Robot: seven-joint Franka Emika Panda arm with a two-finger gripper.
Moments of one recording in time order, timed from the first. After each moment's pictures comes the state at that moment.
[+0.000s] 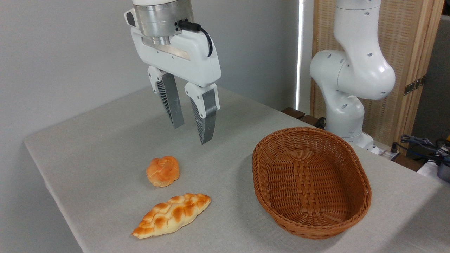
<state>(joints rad) -0.02 -0.01 0.03 -1.61 -0.02 1.59 0.74</state>
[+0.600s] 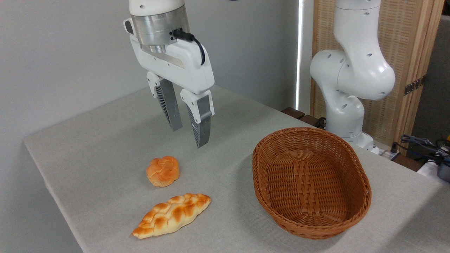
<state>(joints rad) -0.04 -0.01 0.02 -1.65 -0.02 1.62 0.74</state>
